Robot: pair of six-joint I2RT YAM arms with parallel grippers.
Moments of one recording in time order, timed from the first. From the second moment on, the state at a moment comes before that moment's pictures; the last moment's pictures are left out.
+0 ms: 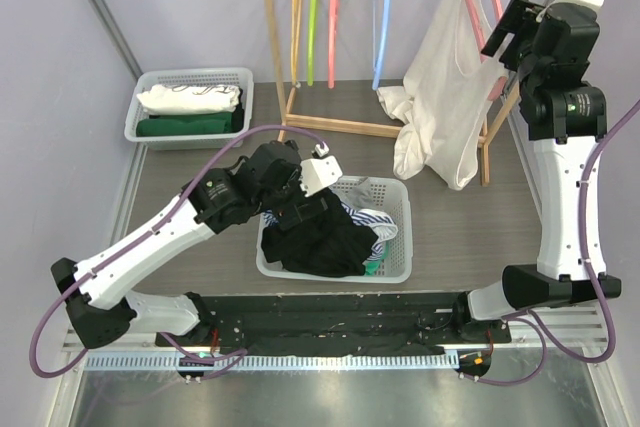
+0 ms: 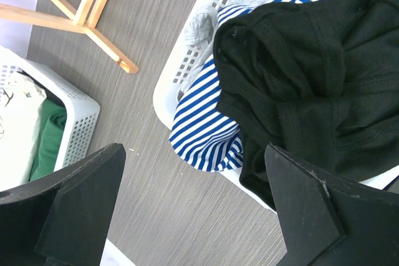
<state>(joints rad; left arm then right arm) -0.94 1.25 1.40 -0.91 -0.24 0.39 0.04 1.45 2.05 -0.73 0.34 0.20</state>
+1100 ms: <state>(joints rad) -0.92 1.25 1.37 -0.88 -0.25 0.39 0.08 1.32 1.71 -0.47 0.23 0.09</state>
